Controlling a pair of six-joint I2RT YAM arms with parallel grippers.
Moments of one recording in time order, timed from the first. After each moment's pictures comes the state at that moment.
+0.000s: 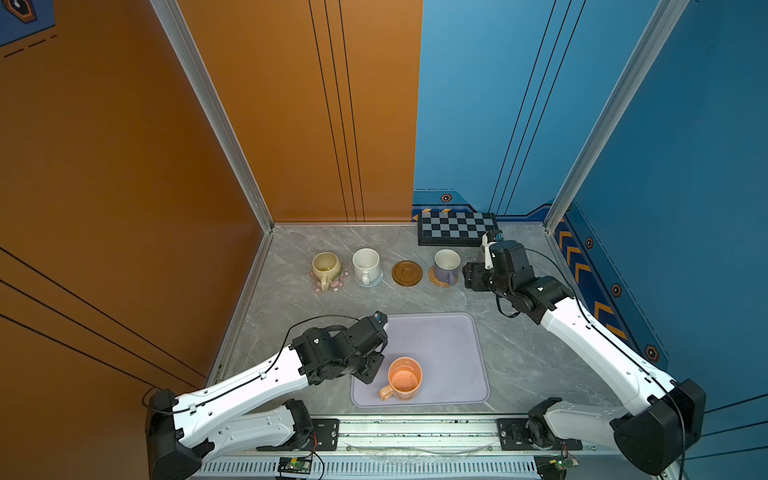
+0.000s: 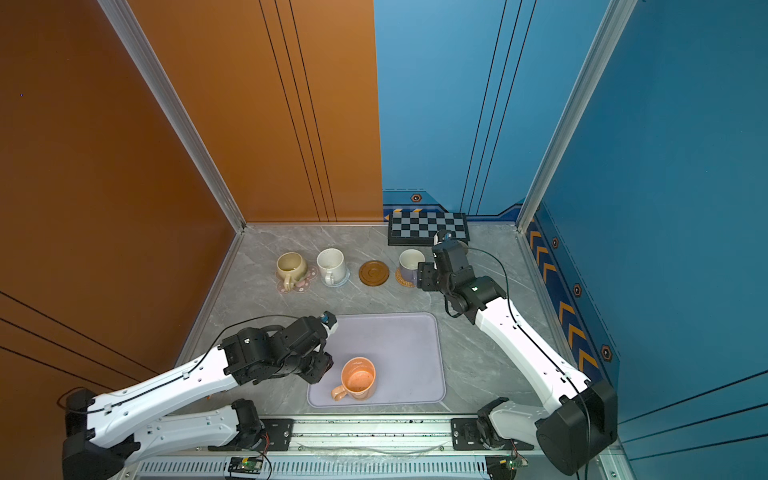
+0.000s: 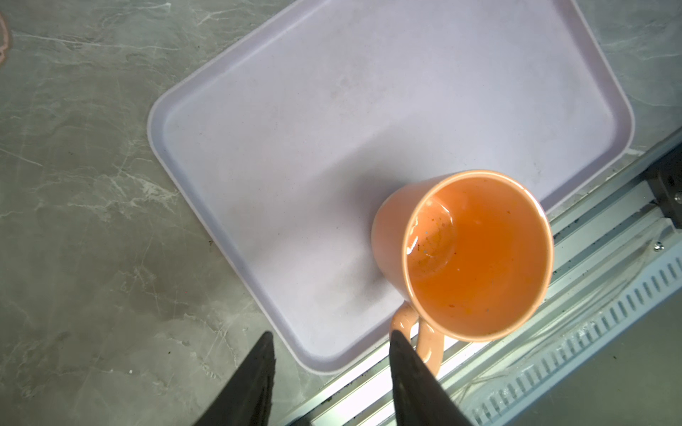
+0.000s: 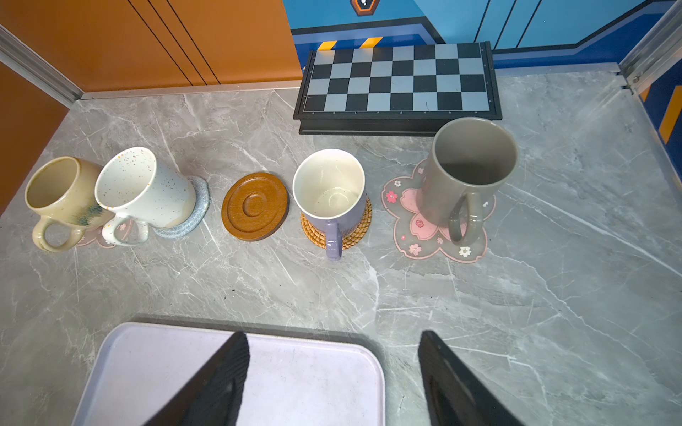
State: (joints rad) left arm -1.04 1.02 0.89 -1.01 -0.12 -0.47; right arm 0.46 1.25 1.15 -0.58 0.17 0.36
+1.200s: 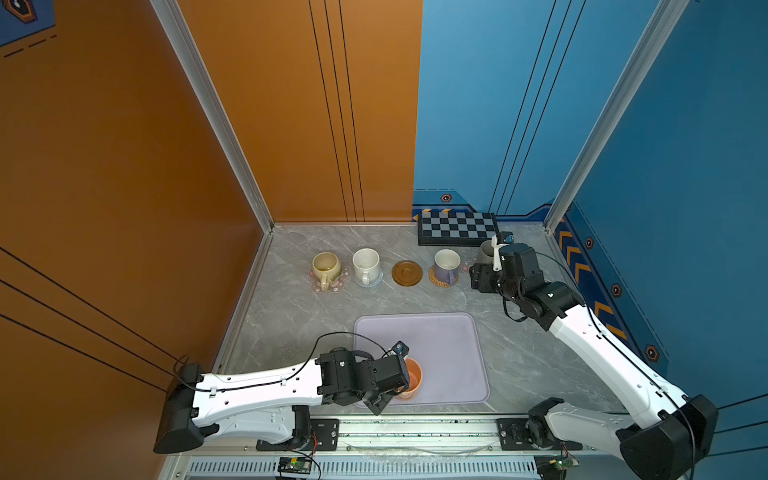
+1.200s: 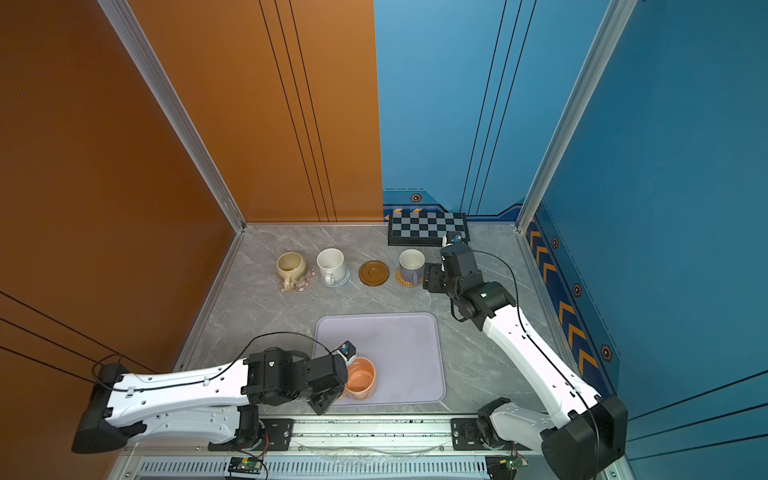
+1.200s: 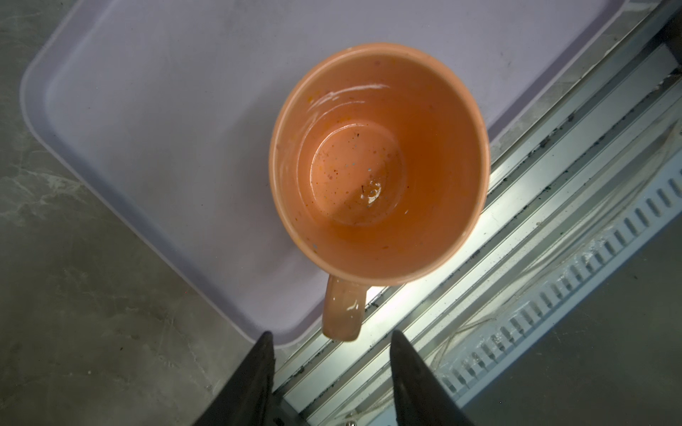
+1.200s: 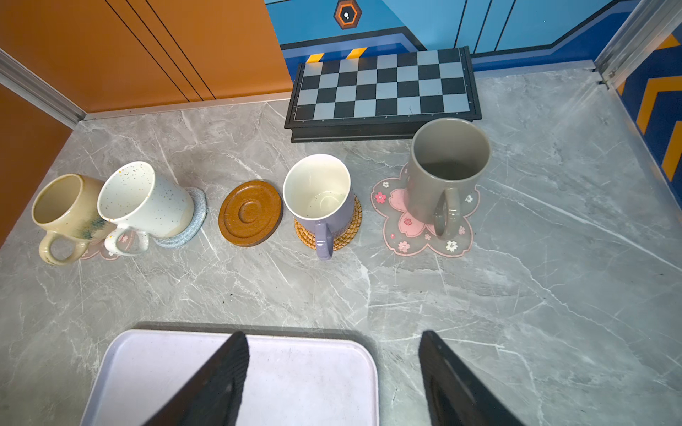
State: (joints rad) left arm -1.33 1.11 0.88 -1.02 -0.18 -0.58; right arm 0.44 1.19 1.12 -0.59 0.17 0.37
